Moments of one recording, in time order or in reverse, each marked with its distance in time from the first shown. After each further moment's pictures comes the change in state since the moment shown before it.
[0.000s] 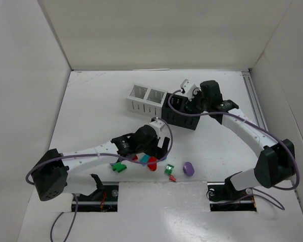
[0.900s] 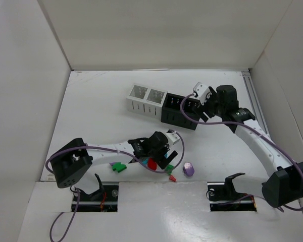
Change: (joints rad) left arm -0.109 0.220 0.026 0.079 -0.029 0.318; right arm -0.100 -0.212 -0.100 -0.048 -0.101 -0.050
